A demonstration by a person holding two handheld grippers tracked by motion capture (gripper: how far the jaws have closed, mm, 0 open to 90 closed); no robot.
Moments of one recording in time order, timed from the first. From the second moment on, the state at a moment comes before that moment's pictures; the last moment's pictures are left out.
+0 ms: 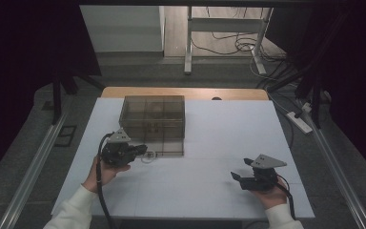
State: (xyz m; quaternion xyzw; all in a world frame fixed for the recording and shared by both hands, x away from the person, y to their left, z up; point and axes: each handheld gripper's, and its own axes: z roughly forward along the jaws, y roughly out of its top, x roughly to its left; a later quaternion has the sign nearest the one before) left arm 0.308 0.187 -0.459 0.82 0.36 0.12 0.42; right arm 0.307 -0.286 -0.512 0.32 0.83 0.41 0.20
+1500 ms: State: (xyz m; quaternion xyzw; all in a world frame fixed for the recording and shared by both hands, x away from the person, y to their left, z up) left arm 0.312 0.215 -0.450 0.80 0.39 0.13 0.44; right arm 0.308 -0.286 -0.513 0.32 0.83 0.41 0.20
